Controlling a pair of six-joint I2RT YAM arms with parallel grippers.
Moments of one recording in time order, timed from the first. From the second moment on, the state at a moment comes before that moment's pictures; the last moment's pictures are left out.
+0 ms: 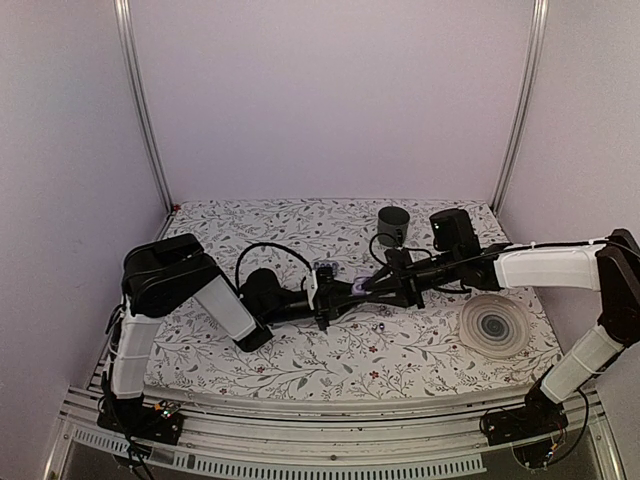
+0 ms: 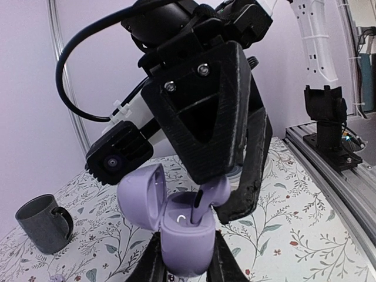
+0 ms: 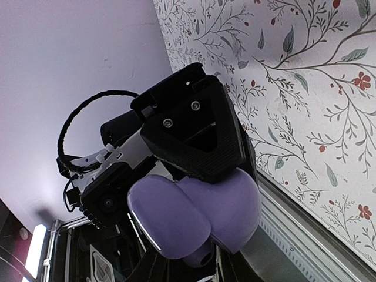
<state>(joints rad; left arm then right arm) -0.88 2.24 0.90 1.53 0.56 0.14 0.61 1.55 0.87 0.09 -0.94 1.31</state>
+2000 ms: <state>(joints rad) -0.89 2.27 0.97 1.53 0.48 -0.06 0.73 1.51 1.31 -0.62 -0.42 0.73</state>
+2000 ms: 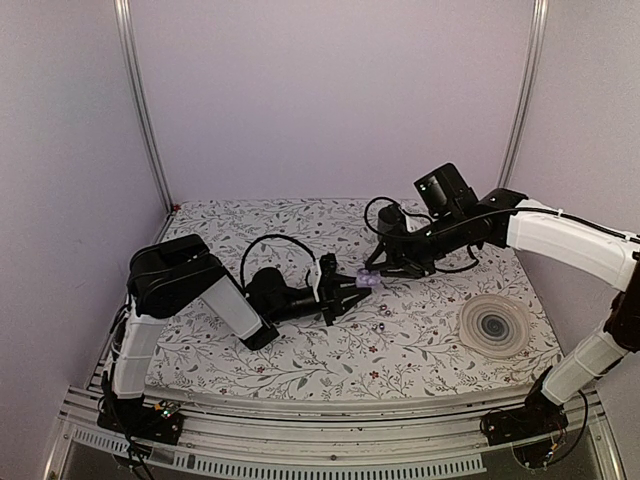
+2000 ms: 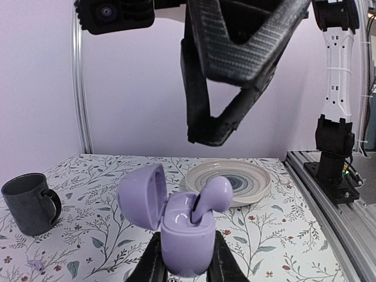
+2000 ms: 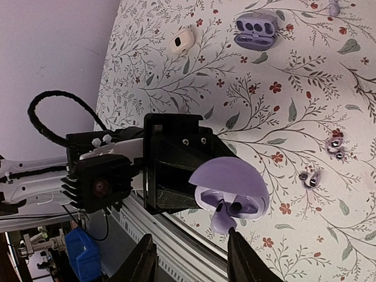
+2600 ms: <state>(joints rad) -0.89 2.27 0.97 1.53 0.48 -0.09 0.78 1.53 1.30 -0.64 -0.35 0.64</state>
